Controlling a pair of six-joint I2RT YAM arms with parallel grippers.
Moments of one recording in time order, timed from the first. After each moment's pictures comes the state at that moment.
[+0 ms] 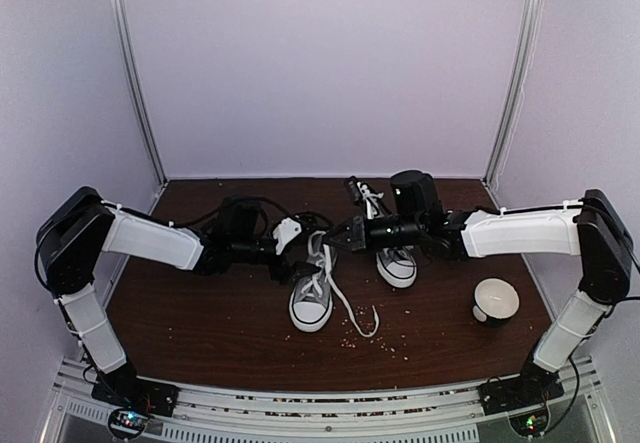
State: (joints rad) left arm -0.73 1.77 0.91 0.38 0.47 0.43; right arm 0.78 1.65 1.04 0.21 -0.50 0.63
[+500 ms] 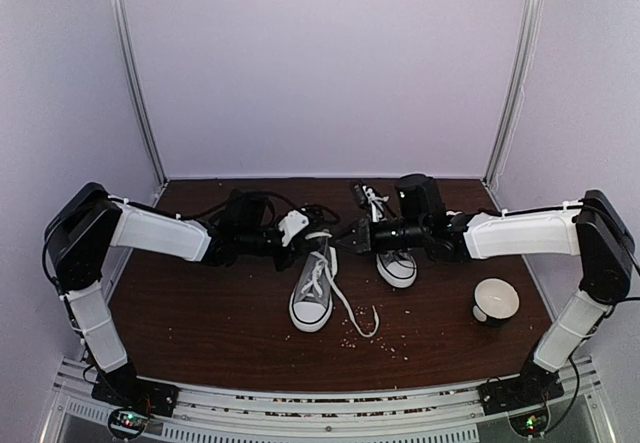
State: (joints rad) left arm -0.72 1.82 1.01 0.31 0.42 0.46; right arm 0.75 1.64 1.01 0.22 -0.51 0.63
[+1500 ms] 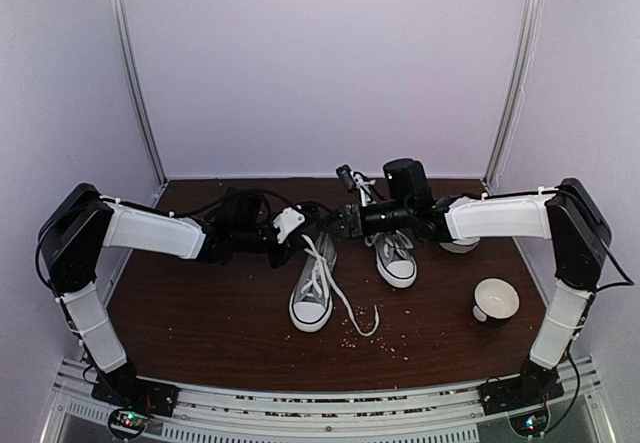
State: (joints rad) left arm -0.71 1.78 1.01 0.26 0.35 0.48; right arm 0.69 1.80 1.19 0.20 -0.62 0.47
